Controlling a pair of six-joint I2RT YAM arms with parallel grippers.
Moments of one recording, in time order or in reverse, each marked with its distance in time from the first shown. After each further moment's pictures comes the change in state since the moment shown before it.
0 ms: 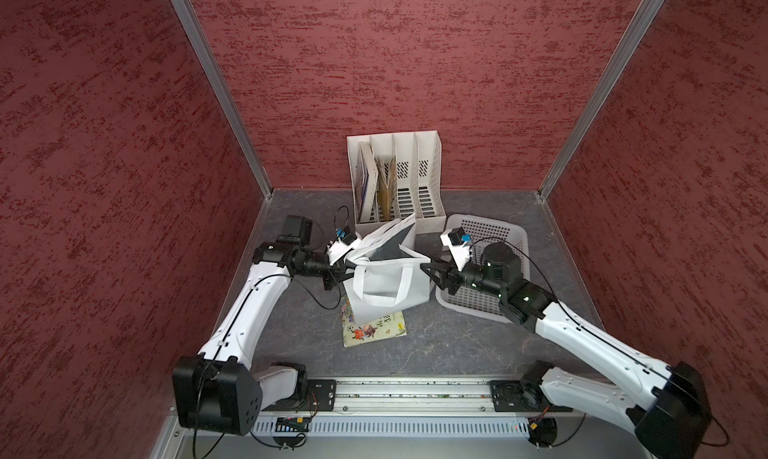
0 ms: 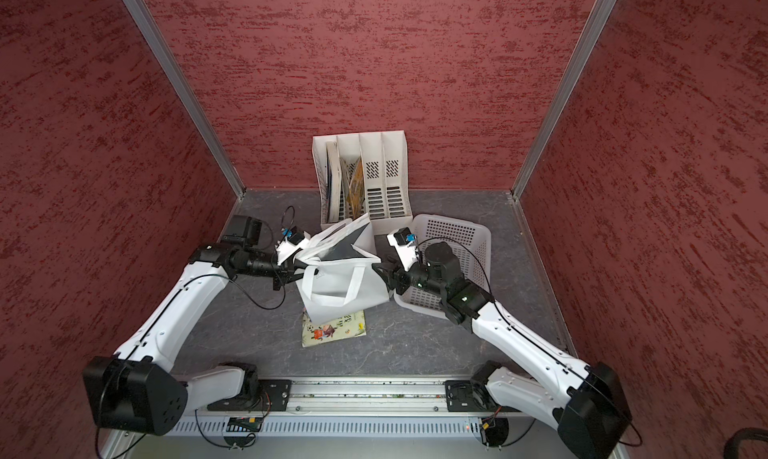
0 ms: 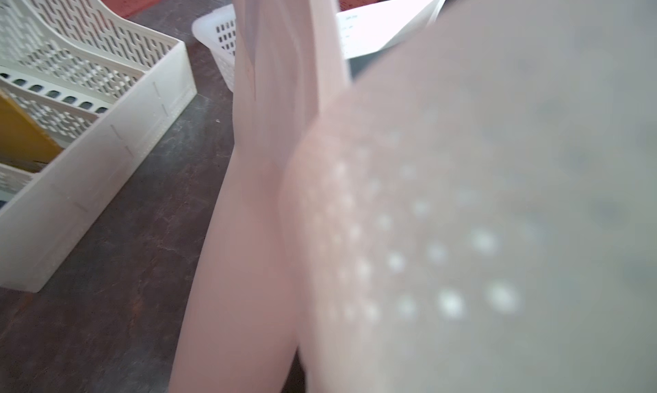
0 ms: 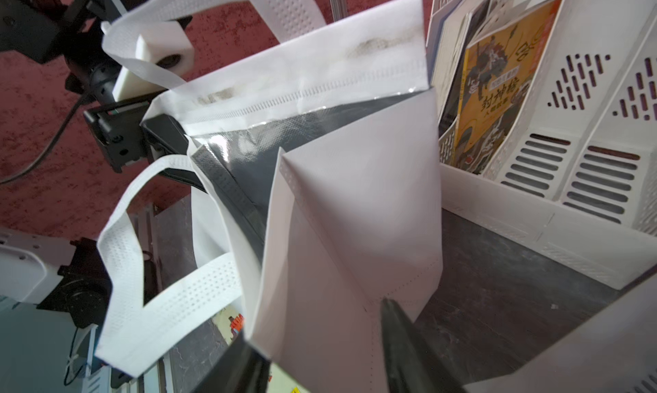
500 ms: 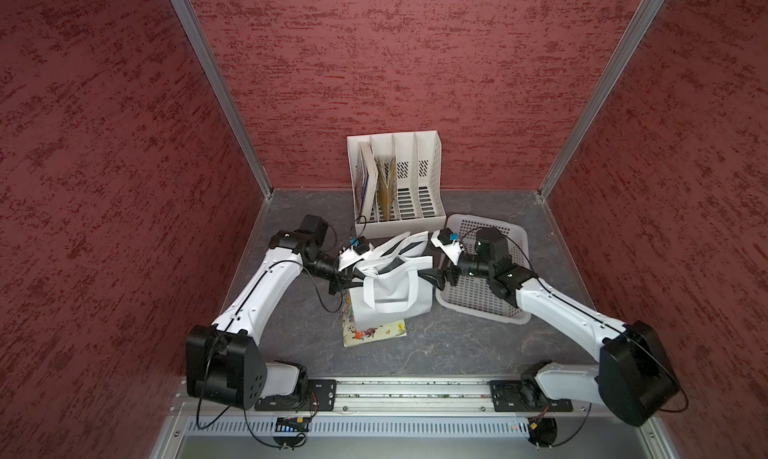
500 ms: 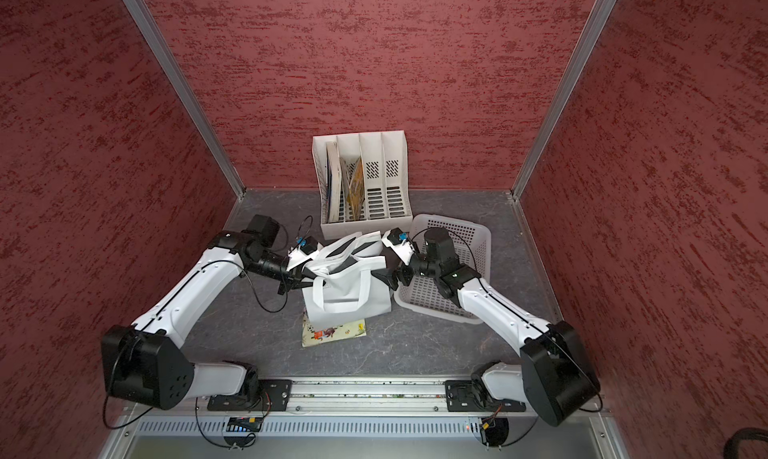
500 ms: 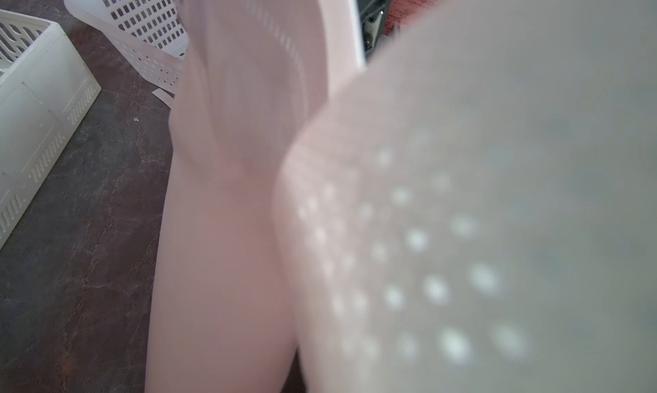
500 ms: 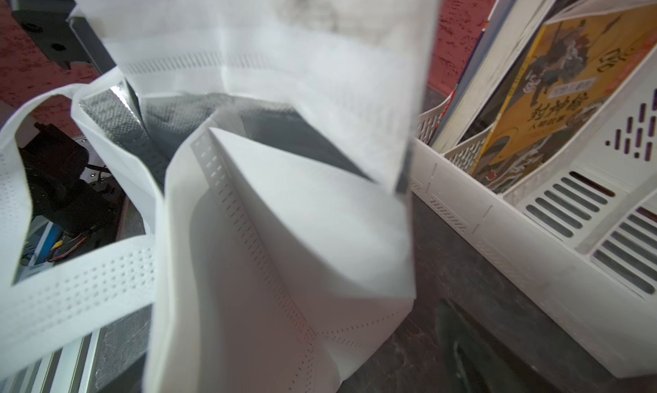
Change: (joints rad) left arm -0.087 0.096 0.073 -0.171 -0.010 0.230; right arm -0.197 0.272 0.085 0.079 -0.407 -0.366
